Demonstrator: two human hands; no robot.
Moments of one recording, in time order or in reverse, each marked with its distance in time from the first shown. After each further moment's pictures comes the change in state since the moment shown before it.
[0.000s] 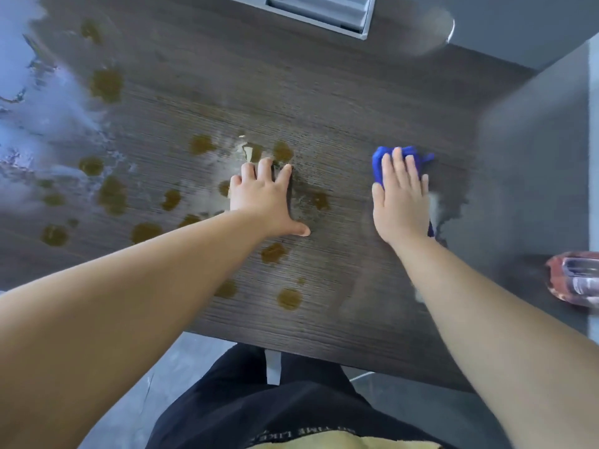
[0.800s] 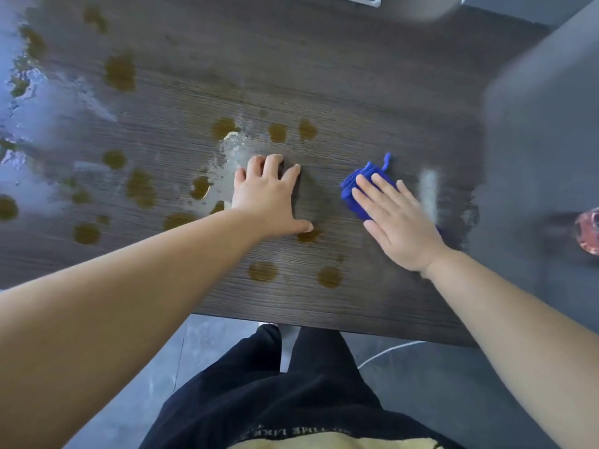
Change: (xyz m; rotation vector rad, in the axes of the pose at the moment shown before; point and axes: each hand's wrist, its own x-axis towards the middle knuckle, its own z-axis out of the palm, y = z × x) left_hand -0.024 -0.046 0.015 -0.024 0.048 0.176; right_hand -0.069 -0.024 0.012 -0.082 -0.064 -0.515
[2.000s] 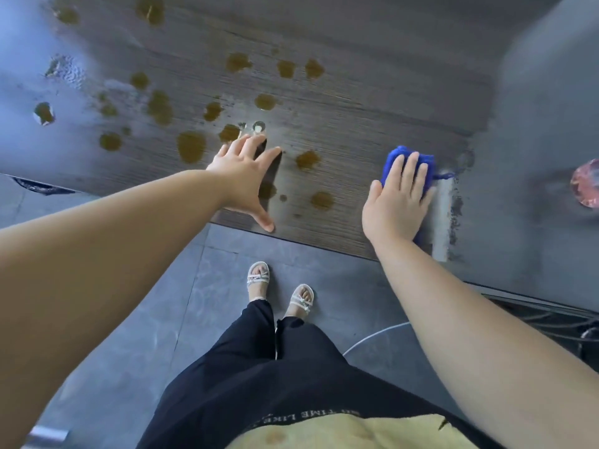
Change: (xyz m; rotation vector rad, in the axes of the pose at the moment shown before) left_hand -0.092 -0.007 0.025 0.044 -0.200 -0.017; right_hand -0.051 -0.083 0.017 0.142 0.111 0.798
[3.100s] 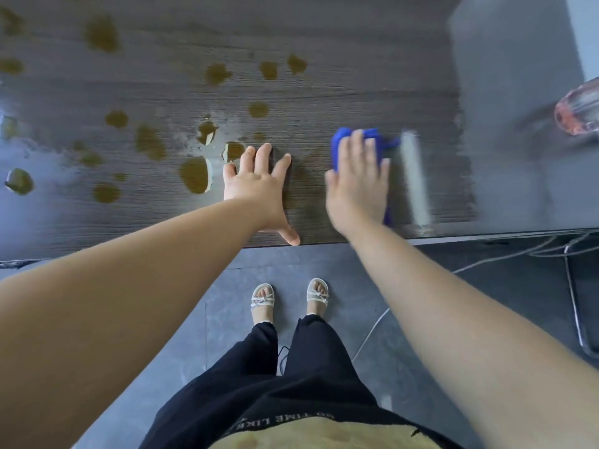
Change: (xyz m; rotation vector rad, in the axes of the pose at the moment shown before) left_hand 0.010 -0.012 0.008 0.157 0.049 0.086; right_hand -0.024 -0.085 0.016 0.018 0.044 -0.010
